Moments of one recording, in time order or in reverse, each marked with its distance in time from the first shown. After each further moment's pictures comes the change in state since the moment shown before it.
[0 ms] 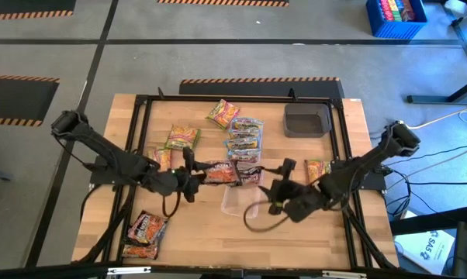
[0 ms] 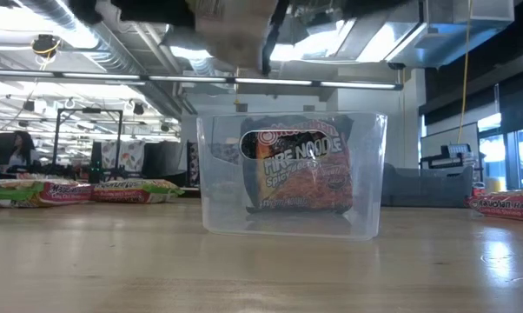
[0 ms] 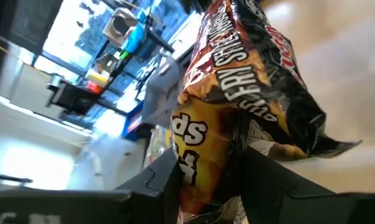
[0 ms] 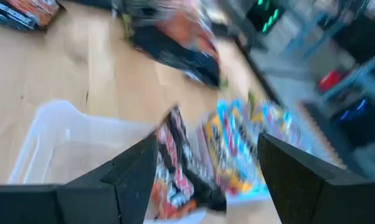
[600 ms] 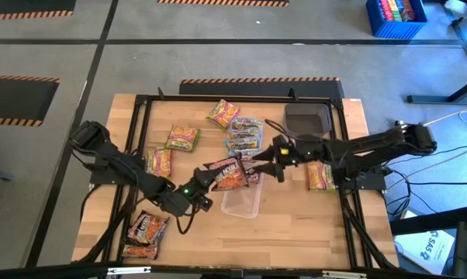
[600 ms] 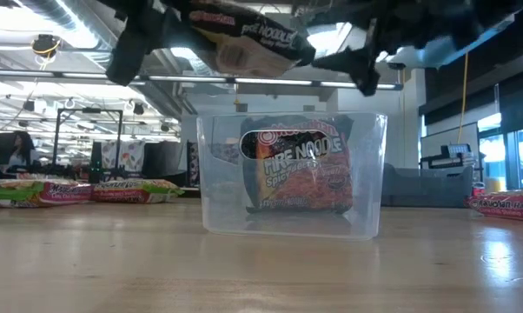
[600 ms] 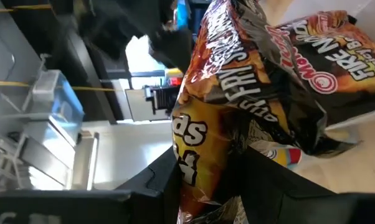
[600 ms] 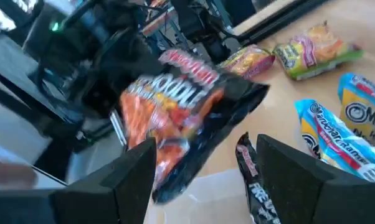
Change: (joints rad) left arm -0.076 0.328 0.000 0.472 -0.392 0.723; right arm -0.544 -0.237 -0.480 0.828 -1.011 0.316
